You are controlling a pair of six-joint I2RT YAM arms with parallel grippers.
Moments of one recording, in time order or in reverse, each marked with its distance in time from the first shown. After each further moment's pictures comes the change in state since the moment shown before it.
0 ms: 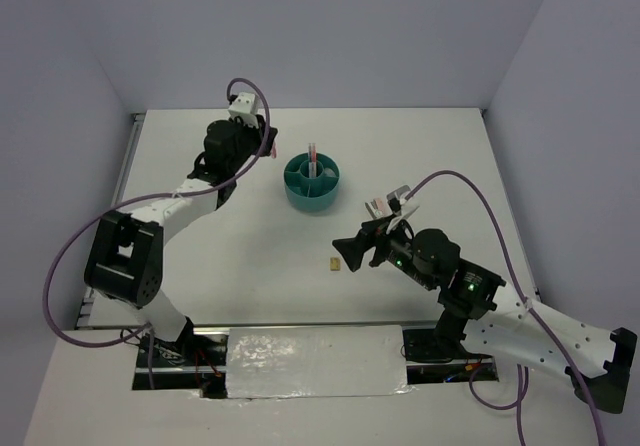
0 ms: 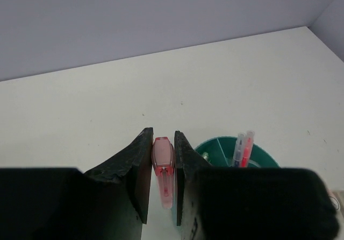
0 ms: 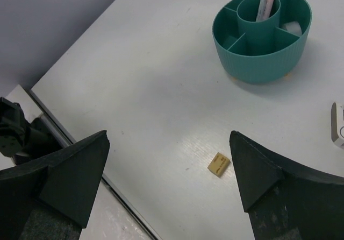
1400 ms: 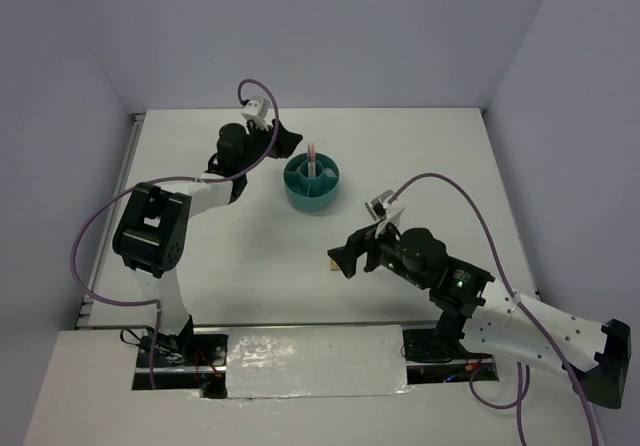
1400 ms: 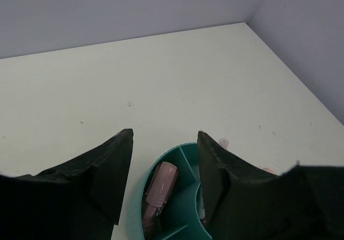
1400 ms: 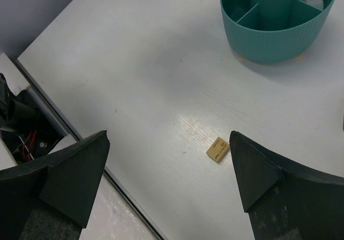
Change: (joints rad) left arm 0.027 0.262 0.061 0.249 0.253 -0.185; right arm 0.000 0.060 -0.024 -0.011 -0.064 -0.026
